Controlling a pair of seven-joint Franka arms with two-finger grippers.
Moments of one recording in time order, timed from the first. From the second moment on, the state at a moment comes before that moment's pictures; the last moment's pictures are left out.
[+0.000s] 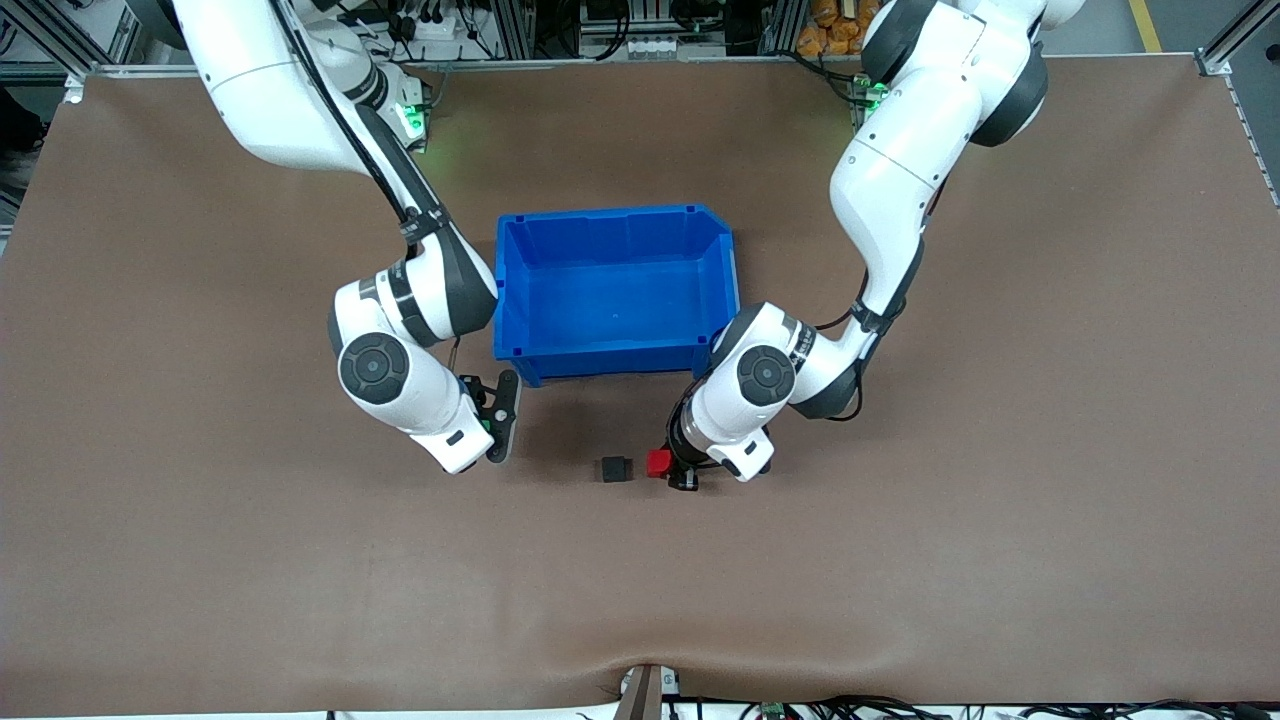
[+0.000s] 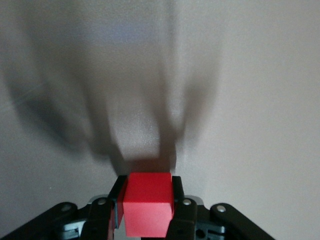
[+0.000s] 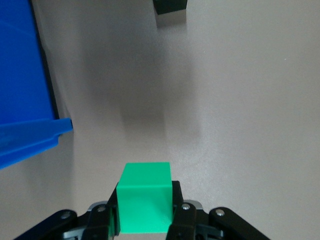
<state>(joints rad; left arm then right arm) -0.47 1.02 -0.20 -1.22 -0.06 2.47 -2.08 0.40 0.65 0.00 -1.54 0.06 2.17 -1.08</state>
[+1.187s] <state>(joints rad) -0.52 1.03 -0.17 -1.20 -0.10 2.47 -2.10 0.41 0.72 0.00 -1.45 0.05 2.17 -1.03</state>
